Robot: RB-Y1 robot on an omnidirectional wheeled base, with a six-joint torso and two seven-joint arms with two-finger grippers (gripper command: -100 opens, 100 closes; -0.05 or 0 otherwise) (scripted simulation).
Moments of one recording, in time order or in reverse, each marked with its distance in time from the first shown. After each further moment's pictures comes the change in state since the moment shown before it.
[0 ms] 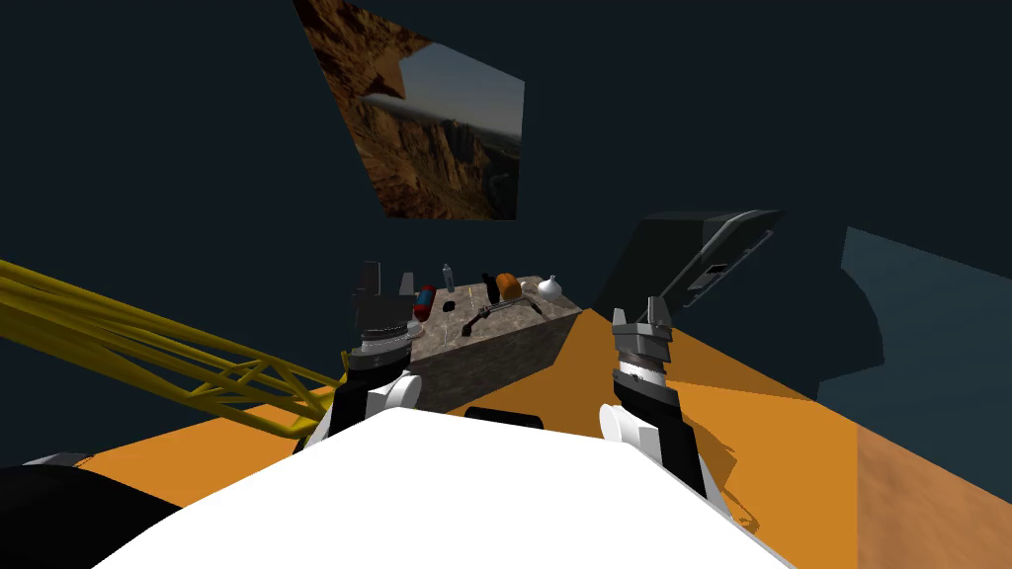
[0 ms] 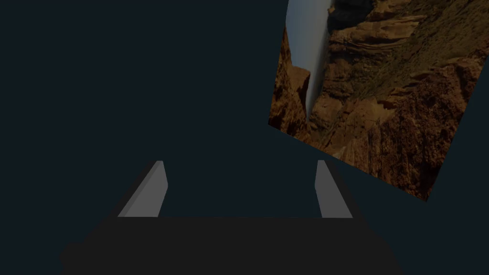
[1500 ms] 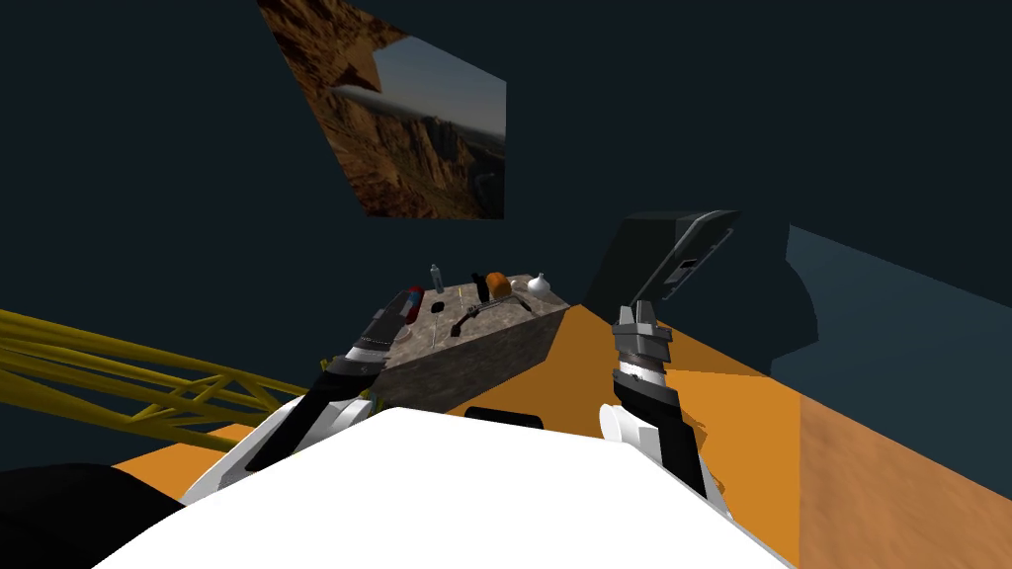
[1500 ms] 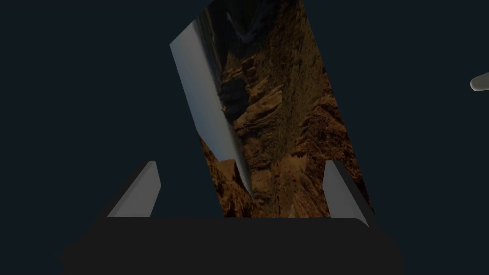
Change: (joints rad) left arm 0.142 0.412 0.148 0.140 0.118 0.162 -0.207; right arm 0.000 0.000 0.000 0.000 0.000 0.000 0.000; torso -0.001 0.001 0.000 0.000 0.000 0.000
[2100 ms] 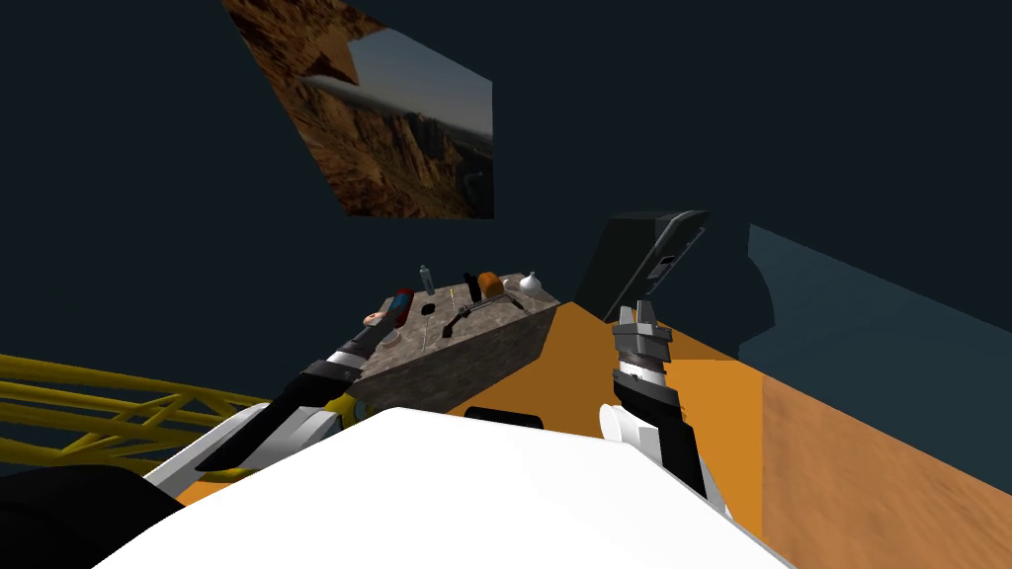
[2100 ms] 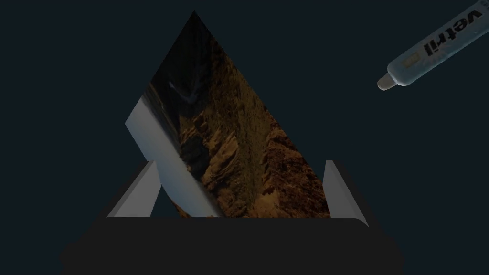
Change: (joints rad) left arm 0.085 0.180 0.091 0.098 0.072 0.123 -0.120; right arm 0.000 0.000 0.000 0.000 0.000 0.000 0.000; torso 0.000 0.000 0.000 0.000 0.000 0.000
